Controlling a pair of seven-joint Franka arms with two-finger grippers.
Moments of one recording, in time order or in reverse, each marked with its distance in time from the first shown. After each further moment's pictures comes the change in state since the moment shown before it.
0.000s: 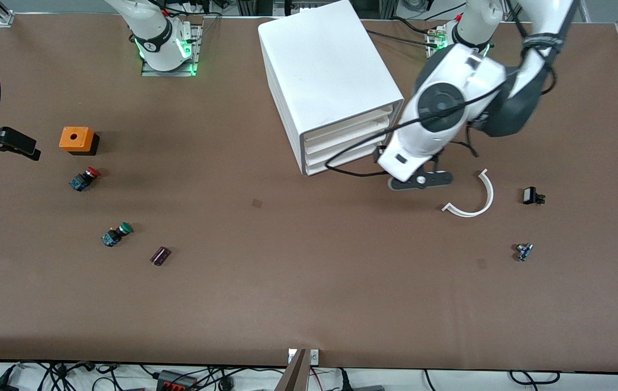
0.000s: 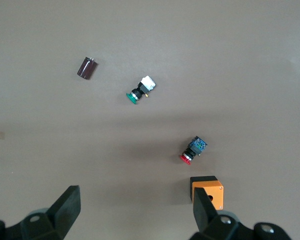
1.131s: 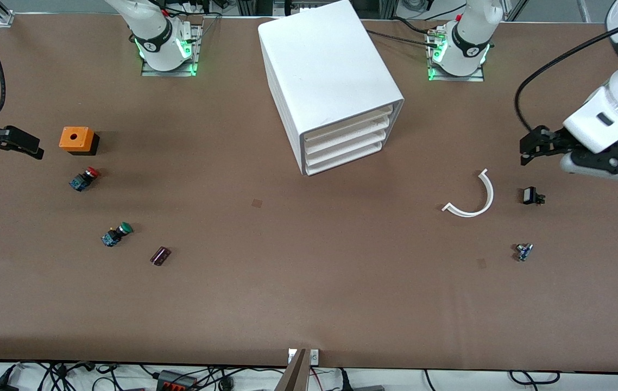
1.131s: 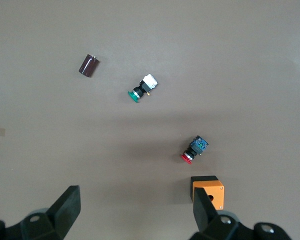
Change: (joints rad) left arm 0.125 -0.342 0.328 -0.164 -0.080 0.146 0.724; right arm 0.005 -0.007 0.001 -0.012 0.000 0.004 -0.009
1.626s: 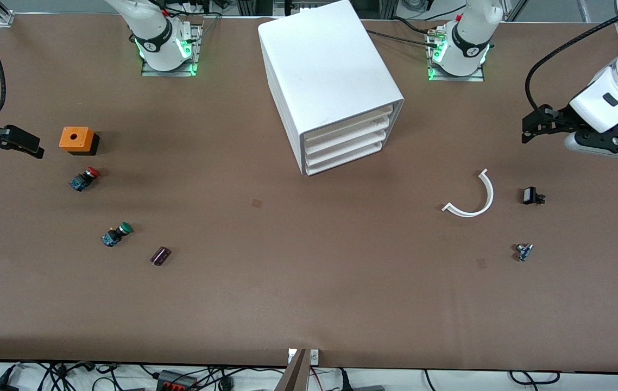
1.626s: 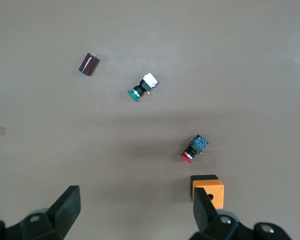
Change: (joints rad) left arm -0.006 -0.046 0.009 -0.031 -0.018 -0.120 0.004; right arm 0.000 -0.001 0.000 -0.001 0.000 -0.004 -0.002
